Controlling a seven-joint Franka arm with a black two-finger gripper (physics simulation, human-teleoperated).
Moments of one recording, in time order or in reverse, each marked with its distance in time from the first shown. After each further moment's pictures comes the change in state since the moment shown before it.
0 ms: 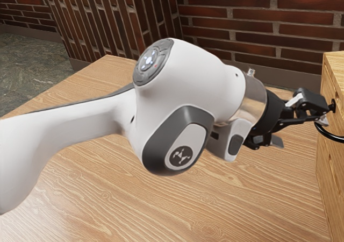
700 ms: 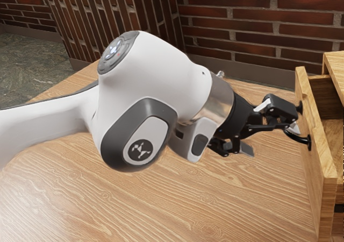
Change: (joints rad) arm 0.014 -0.167 0.005 -0.128 0.005 -0.133 0.002
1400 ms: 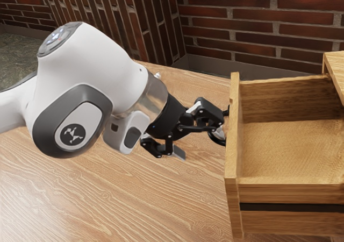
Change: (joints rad) arm 0.219 -0.199 -0.098 -0.141 0.043 -0.214 -0.006
